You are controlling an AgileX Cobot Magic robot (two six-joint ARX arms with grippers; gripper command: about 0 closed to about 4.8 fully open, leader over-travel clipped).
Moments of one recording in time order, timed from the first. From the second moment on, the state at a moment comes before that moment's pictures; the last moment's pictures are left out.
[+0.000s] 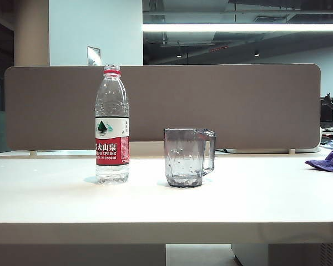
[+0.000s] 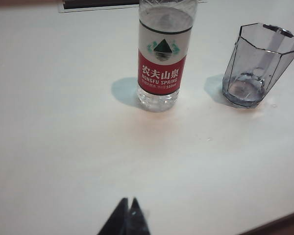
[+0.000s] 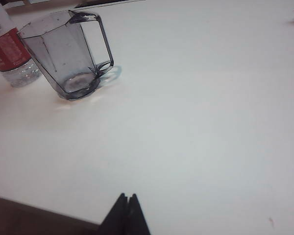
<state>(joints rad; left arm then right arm) -0.39 0.41 0.27 -0.21 -0.04 -0.07 0.22 0.10 0.01 -0.19 -0.11 0.18</state>
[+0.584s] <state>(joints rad) -0.34 0.02 0.24 -0.18 -0.04 -0.06 0.22 0.10 0.01 -0.19 -0.11 0.18</state>
